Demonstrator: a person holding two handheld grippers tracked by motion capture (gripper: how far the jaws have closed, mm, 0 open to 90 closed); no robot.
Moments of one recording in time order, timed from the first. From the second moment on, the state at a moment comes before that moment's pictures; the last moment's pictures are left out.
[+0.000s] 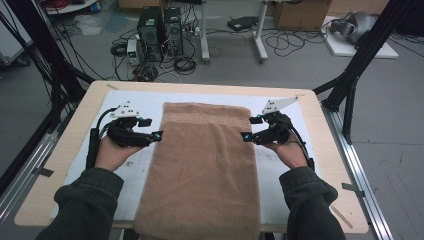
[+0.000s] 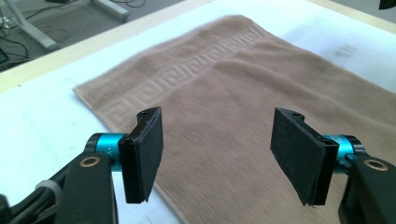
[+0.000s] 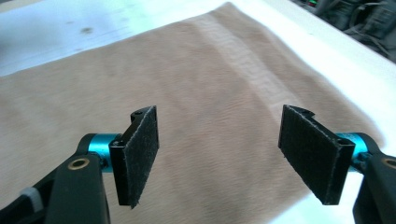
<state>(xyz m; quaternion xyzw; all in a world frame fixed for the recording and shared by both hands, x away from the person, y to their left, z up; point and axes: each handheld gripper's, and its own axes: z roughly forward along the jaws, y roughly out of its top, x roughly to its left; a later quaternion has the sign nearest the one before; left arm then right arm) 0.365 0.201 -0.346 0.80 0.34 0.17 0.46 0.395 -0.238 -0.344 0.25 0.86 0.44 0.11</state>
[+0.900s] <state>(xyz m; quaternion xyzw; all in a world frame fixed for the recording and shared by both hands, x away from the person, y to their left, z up) 0.440 0.183 -0.436 0.82 0.42 0.17 0.34 0.458 -0.247 -0.438 0.35 0.86 0.35 0.10</state>
